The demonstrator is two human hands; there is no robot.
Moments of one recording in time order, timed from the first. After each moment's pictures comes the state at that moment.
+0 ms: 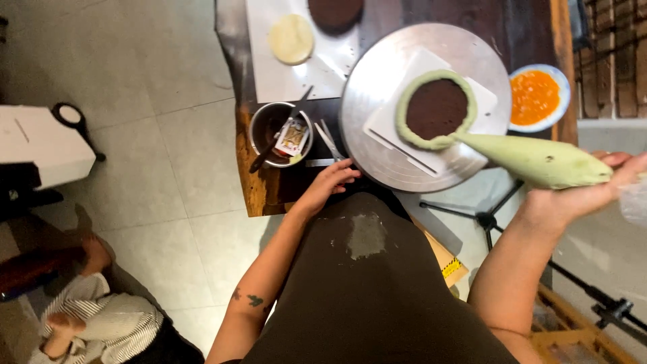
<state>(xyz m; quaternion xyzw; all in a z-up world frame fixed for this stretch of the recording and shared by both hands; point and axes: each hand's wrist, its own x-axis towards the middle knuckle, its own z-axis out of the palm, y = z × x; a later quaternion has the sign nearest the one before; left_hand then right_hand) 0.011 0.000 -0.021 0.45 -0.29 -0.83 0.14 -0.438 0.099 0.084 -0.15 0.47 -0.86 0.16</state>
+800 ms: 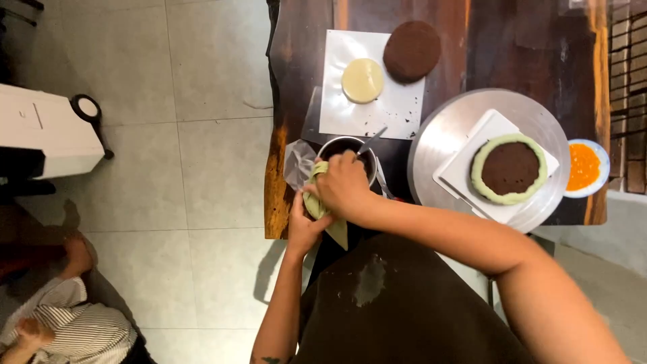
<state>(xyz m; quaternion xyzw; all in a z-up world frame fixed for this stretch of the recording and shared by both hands) 0.156 -0.014 0.049 0.51 -0.34 -0.66 0.42 0.007 -0.108 0.136 -0.80 0.55 0.07 0.22</state>
